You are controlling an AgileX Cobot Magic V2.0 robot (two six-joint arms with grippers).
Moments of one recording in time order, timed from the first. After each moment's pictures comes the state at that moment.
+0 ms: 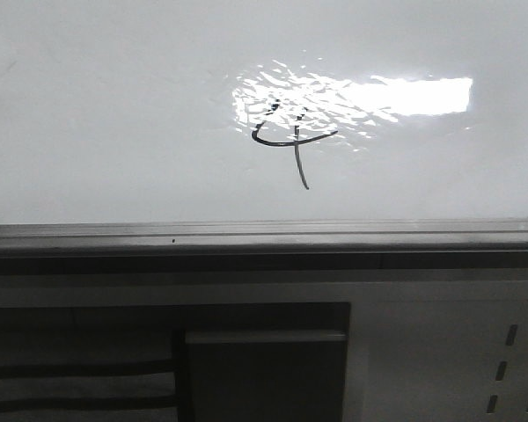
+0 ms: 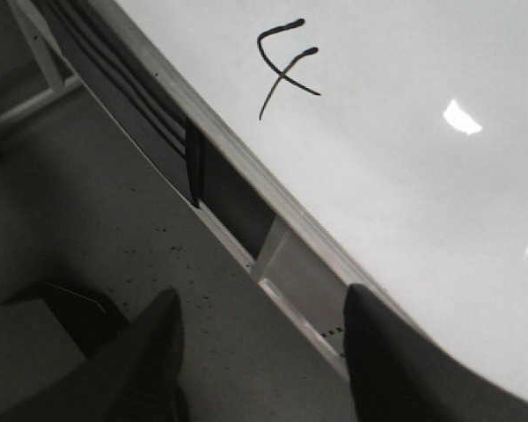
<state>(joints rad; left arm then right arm) -0.19 0.98 -0.68 -0.40 0.29 0.39 0.39 0.82 -1.05 0.22 1.09 -0.45</state>
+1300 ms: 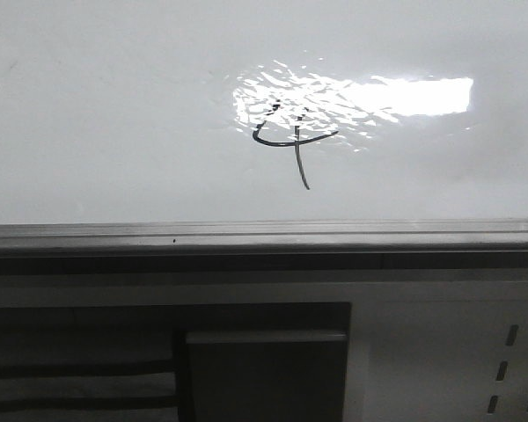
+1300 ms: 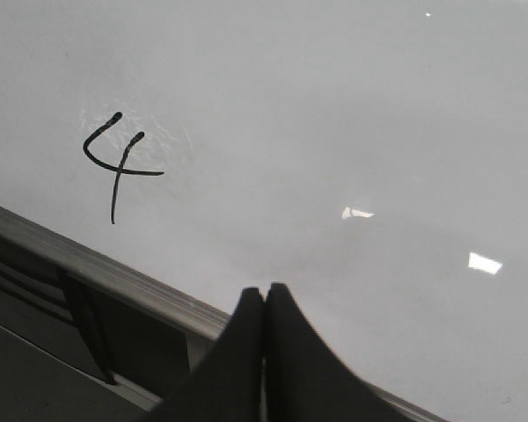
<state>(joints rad) -0.19 0.40 -0.37 -0.35 0.24 0.34 0.39 0.59 -0.55 -0.05 0.42 -0.06</state>
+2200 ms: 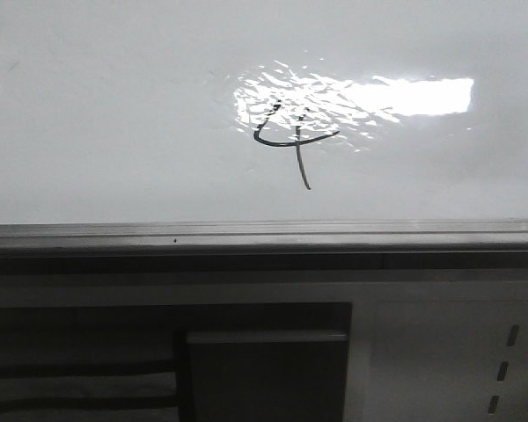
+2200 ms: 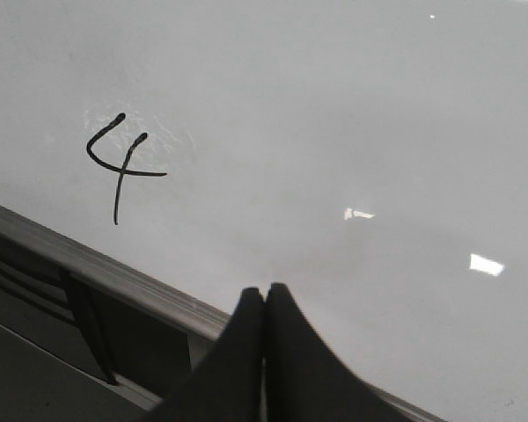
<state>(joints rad) -0.06 0.00 0.00 -0.10 0.07 0.04 0.39 0.59 -0.55 -0.05 0.42 -0.06</state>
